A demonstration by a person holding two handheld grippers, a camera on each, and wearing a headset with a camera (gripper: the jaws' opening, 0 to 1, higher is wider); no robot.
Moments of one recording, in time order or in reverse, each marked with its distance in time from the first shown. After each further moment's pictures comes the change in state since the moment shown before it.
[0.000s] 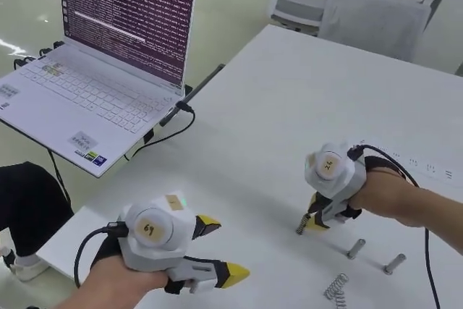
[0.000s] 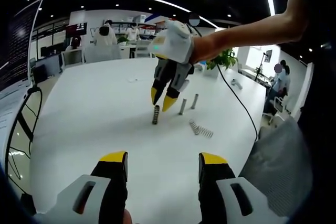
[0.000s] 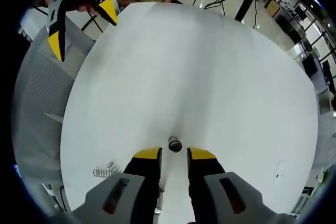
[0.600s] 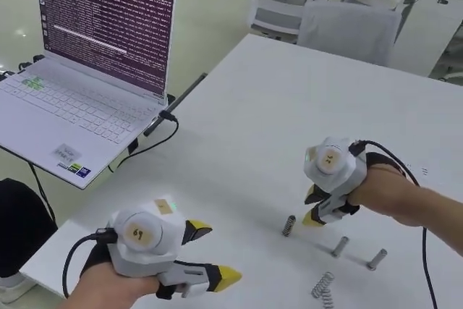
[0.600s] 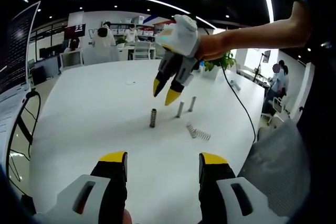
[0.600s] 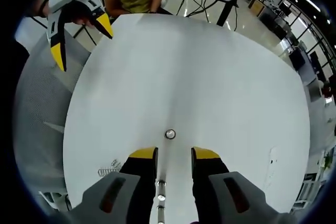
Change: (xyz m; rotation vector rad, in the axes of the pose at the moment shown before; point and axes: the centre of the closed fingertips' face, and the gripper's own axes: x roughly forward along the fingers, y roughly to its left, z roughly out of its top) left arm -0.001 -0.005 0.009 0.004 -0.012 -0.011; right arm -0.029 -0.004 -0.006 0.086 -0.062 -0.080
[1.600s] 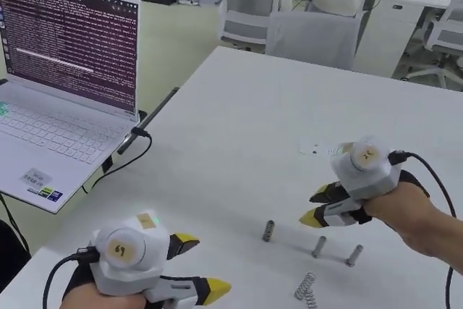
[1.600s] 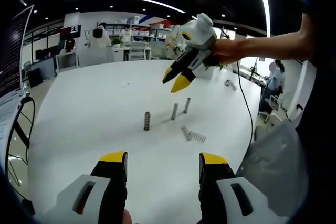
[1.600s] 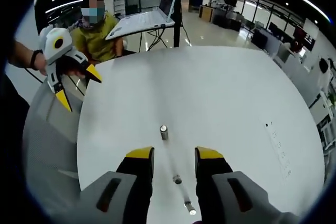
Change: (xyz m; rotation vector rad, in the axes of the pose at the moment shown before) left arm 0.003 -0.012 0.007 0.020 0.003 -0.032; right arm -0.056 0.002 -0.020 0.399 -0.300 -0.134
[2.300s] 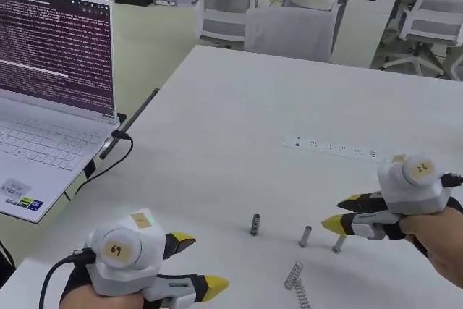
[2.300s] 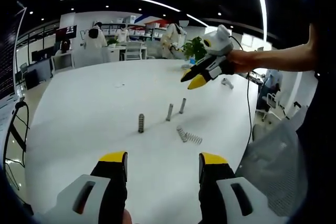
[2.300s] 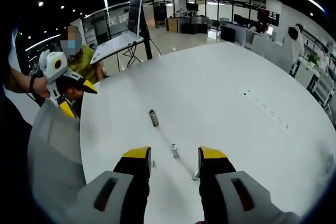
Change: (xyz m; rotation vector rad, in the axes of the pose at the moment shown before) left arm 0.010 -0.009 0.005 0.016 0.008 -0.028; right arm -0.052 -0.008 -0.058 0.263 -0.139 -0.115
